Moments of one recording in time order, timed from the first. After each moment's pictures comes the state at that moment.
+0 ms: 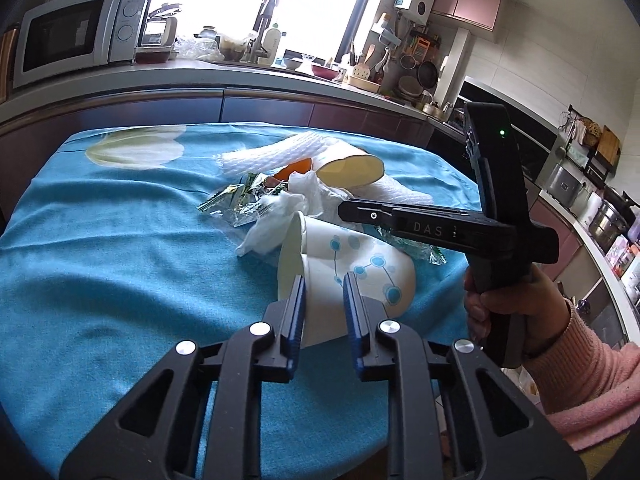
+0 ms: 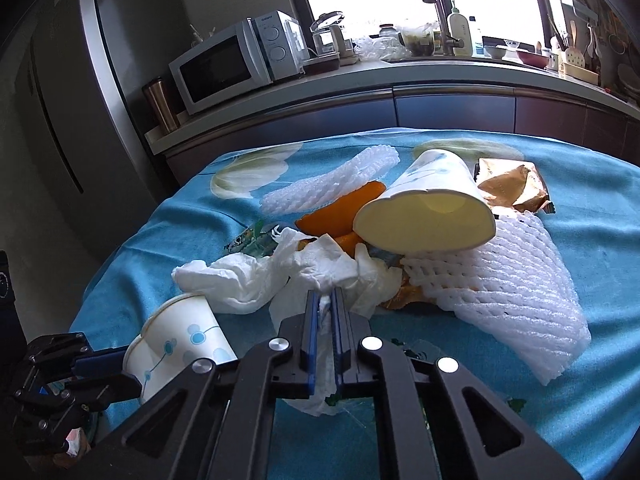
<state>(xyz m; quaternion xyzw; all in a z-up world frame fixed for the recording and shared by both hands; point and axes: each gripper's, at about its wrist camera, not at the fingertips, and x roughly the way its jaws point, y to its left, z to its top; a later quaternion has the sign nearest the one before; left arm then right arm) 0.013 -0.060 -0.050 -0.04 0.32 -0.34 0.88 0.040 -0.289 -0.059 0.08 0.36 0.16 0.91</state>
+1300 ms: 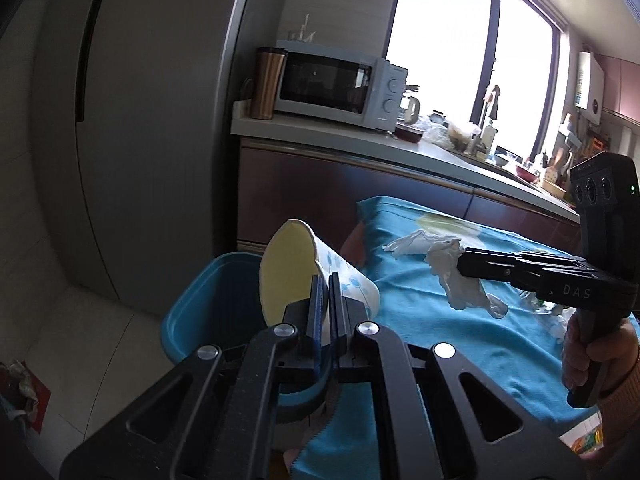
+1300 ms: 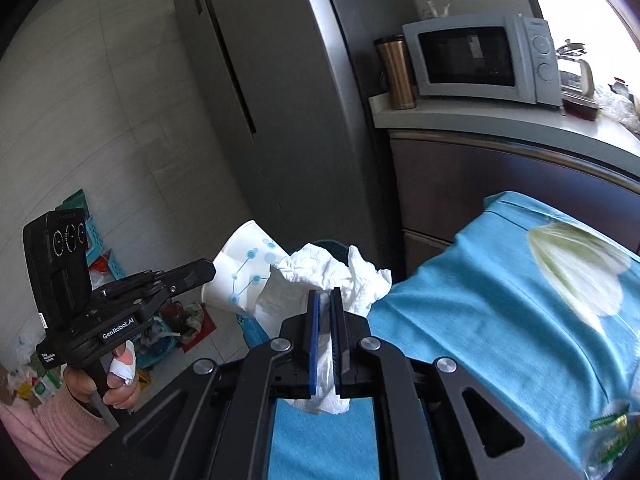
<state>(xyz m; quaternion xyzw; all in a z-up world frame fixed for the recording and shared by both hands) -0.019 0.258 0.007 -0.11 0.25 0.03 0.96 0.067 0.002 0.002 -0.01 0.33 0.47 0.82</state>
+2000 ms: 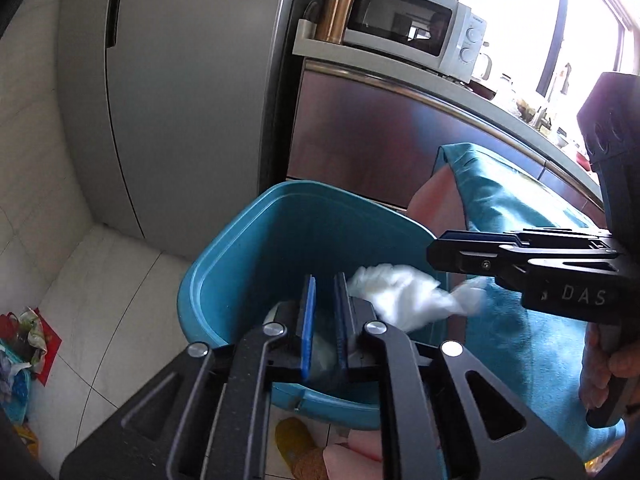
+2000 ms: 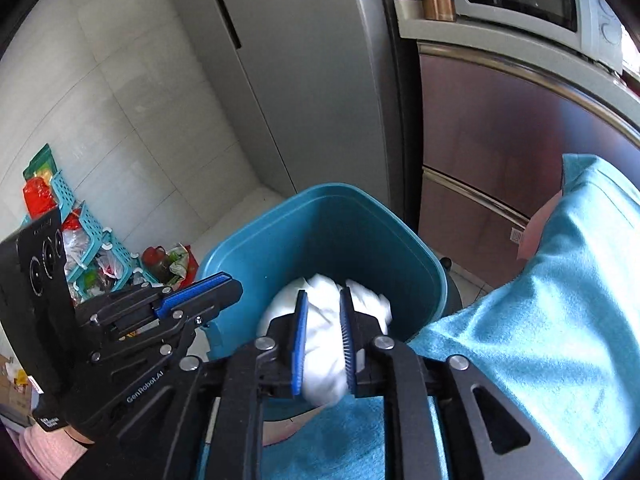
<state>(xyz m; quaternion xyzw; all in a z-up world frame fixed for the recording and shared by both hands) 0.053 0.306 -0.079 -0.14 0.35 0.10 0.92 0.108 0.124 -0.058 -0.08 0.44 0.45 0.77</state>
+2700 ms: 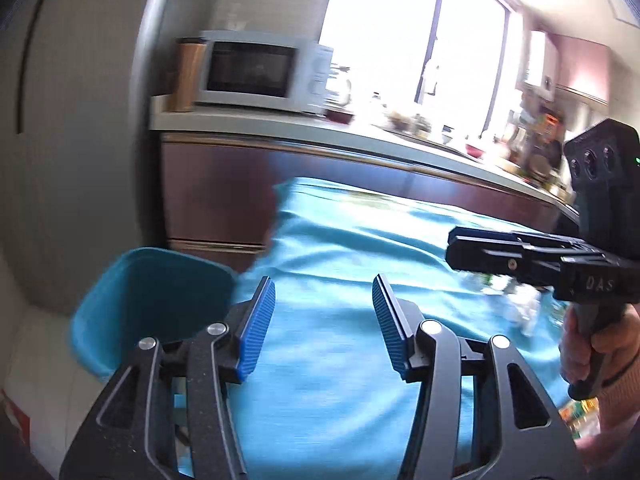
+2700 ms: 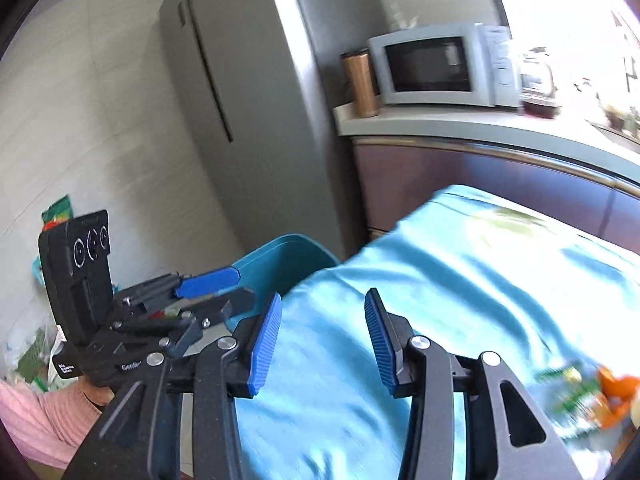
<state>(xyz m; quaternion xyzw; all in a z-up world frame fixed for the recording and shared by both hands) 0.010 0.149 -0.015 -0.08 0.25 -0.10 0.96 0.044 -0.092 0.011 0.01 0.32 0.41 0.85</state>
